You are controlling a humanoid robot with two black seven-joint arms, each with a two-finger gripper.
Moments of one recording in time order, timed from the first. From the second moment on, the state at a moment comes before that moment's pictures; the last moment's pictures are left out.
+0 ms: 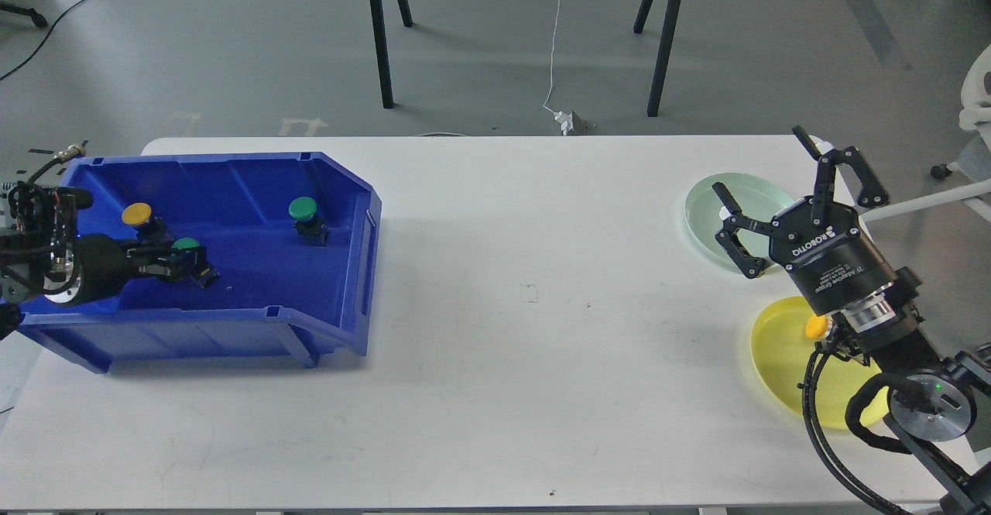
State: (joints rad) left arm -0.78 0.77 -0.19 -0.67 1.60 -0.20 -0.49; right arm 0.15 -0.53 1.03 1.37 -0.15 0.49 0.37
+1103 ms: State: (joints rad) left arm -0.87 0.55 -0.37 -1.41 0.83 -0.11 -0.49; right arm 0.14 -0.75 1.02 1.38 -0.17 0.49 0.37
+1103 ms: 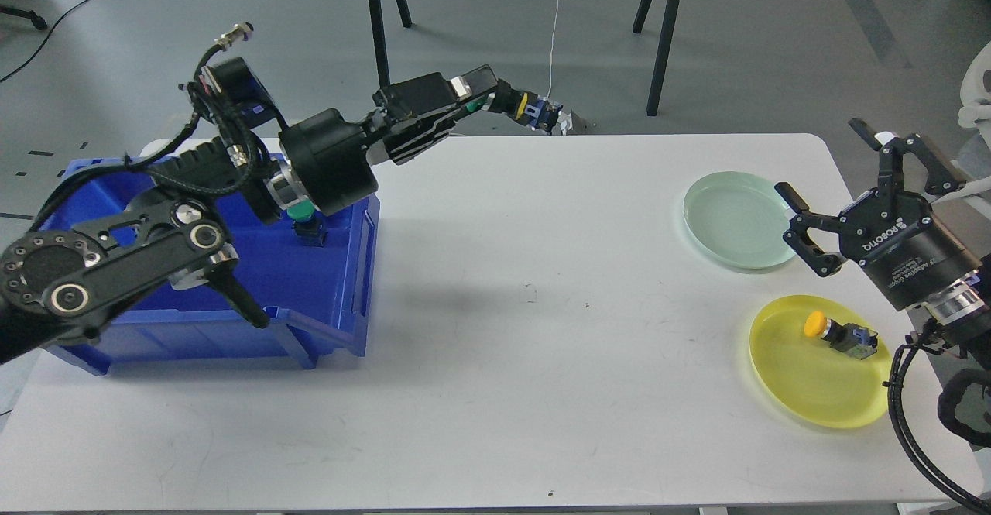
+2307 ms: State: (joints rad) left arm -0.80 0.43 -0.35 -1.32 0.94 -0.08 -0.49; right arm 0.46 -0.47 0.68 1.40 -0.13 0.49 0.16
